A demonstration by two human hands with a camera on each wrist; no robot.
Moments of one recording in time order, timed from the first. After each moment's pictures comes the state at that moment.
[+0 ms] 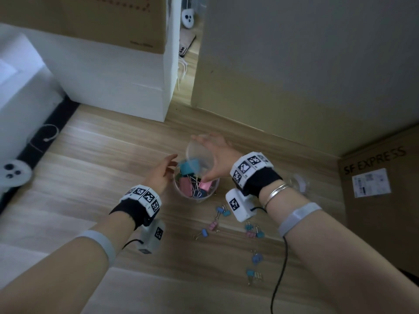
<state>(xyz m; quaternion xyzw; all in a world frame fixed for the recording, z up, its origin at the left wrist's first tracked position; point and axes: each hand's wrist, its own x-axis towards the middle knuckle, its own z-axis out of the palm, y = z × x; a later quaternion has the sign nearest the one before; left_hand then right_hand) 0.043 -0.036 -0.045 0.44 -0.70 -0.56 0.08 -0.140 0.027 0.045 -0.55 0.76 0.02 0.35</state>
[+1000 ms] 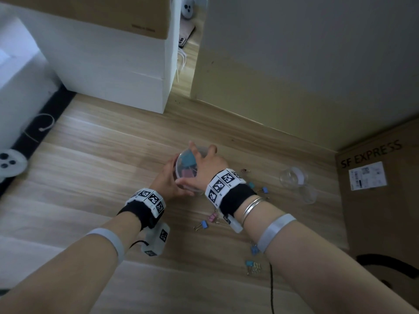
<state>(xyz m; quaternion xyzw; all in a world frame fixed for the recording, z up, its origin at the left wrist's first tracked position) 0.044 -0.008 -0.066 0.37 -0.74 -0.56 0.09 -0.079 0.042 0.017 -0.52 0.80 0.17 0.24</state>
